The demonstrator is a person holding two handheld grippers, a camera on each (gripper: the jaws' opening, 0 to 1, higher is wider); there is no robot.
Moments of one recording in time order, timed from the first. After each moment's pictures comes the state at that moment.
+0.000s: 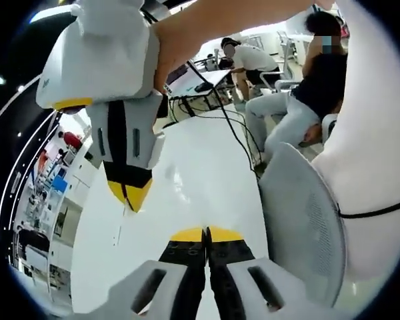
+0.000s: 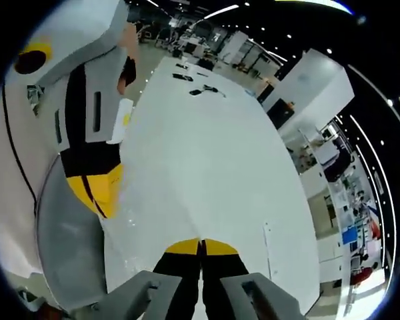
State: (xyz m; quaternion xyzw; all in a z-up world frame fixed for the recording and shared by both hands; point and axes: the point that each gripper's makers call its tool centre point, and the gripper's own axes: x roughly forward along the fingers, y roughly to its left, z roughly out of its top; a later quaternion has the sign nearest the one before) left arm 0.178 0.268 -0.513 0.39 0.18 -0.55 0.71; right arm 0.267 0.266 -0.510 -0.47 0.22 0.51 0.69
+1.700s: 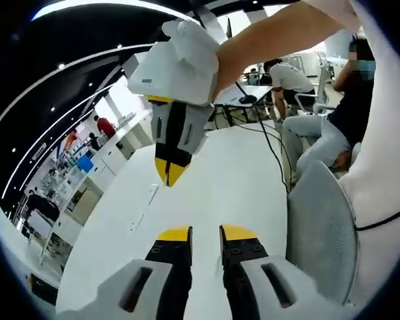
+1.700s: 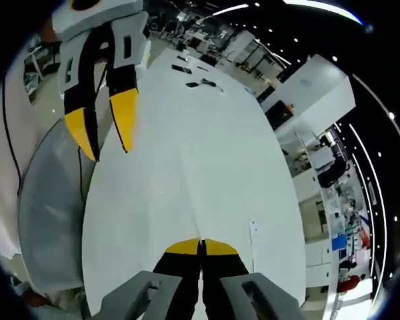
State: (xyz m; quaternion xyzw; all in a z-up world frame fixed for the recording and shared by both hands) left arm 0.219 0.312 -0.490 0.31 0.16 -0.47 0.81; right arm 0.314 0.257 -0.512 -0.51 0.20 0.49 0.68
